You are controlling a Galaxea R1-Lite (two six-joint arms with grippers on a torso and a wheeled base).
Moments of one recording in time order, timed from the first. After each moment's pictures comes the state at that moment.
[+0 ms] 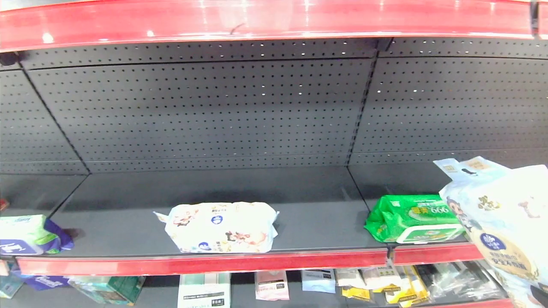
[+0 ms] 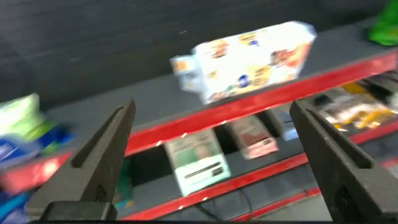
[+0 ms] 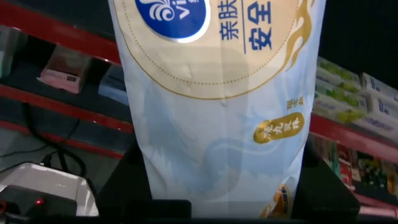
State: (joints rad) left arm -0.13 0.17 -0.24 0.18 -0.13 0.12; right arm -0.10 0.58 -0.34 0.15 0.15 -0.45
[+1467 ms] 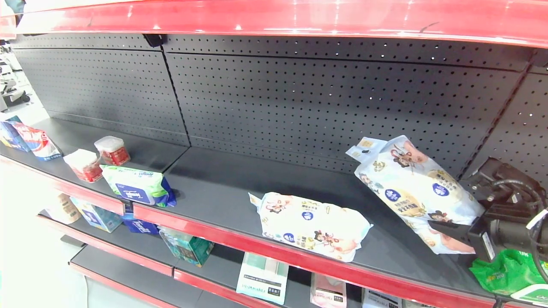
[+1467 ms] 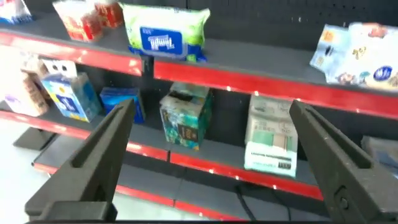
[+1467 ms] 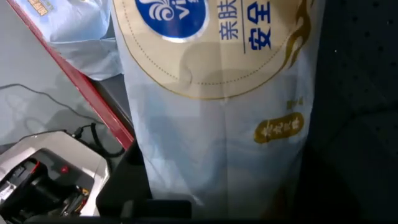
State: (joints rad) left arm -0.08 0.00 -0.10 0.15 0.06 -0.01; right arm 0.08 1.32 -0.54 -0.18 0.22 -0.50
